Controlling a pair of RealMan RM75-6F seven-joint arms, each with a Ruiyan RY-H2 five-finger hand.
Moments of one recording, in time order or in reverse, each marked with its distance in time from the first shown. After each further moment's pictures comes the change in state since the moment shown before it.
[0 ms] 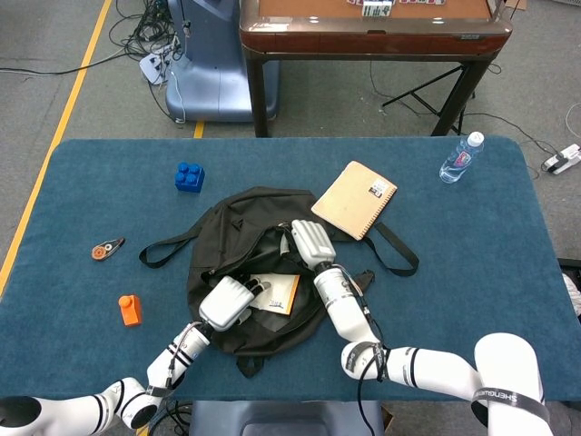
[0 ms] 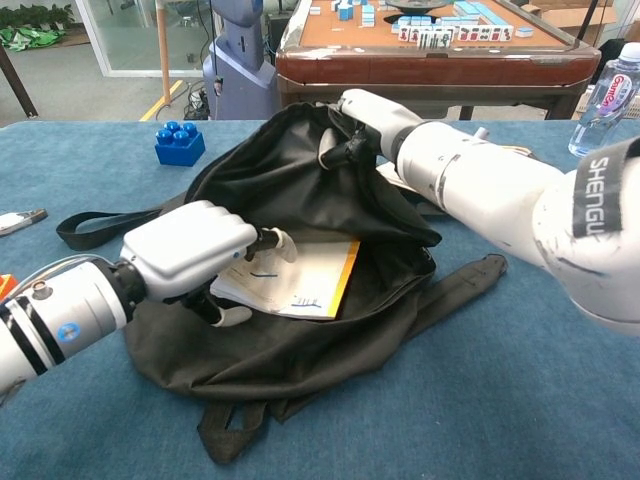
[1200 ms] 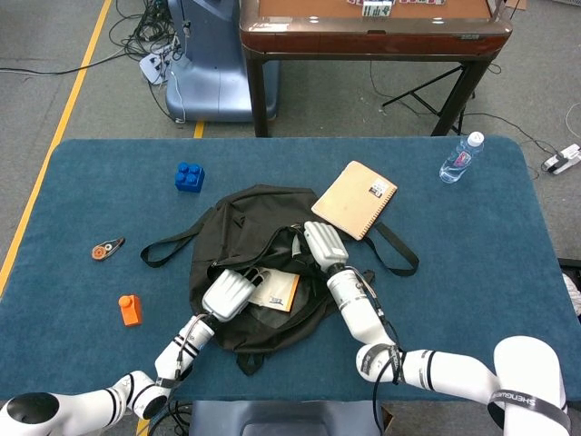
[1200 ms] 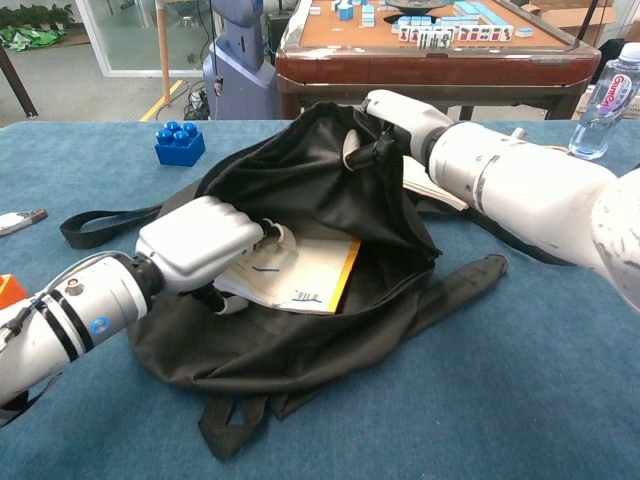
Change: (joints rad) left arm -0.037 -0.078 -0.025 0.121 -0.054 -0.005 0.103; right arm -0.060 0.068 -0.023 -0.061 -0.026 -0.012 0.041
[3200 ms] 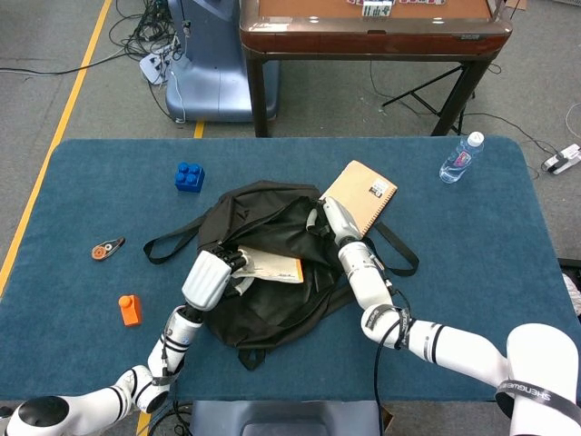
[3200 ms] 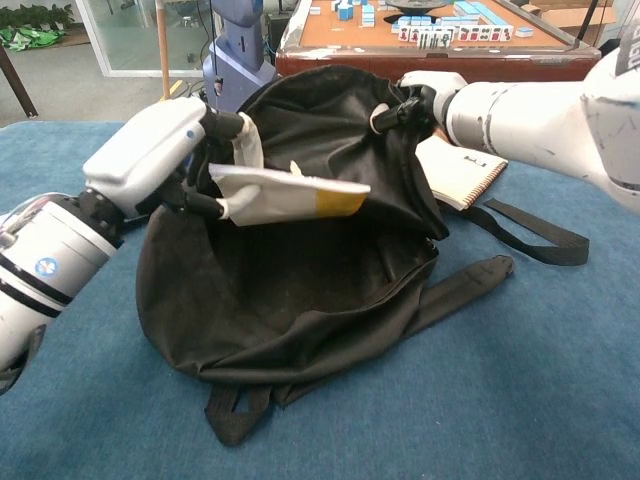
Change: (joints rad) left arm 0.020 -0.049 -0.043 0.128 0.113 0.431 -0.598; right arm 0.074 0.091 0.119 0.072 0.333 -0.161 0.094
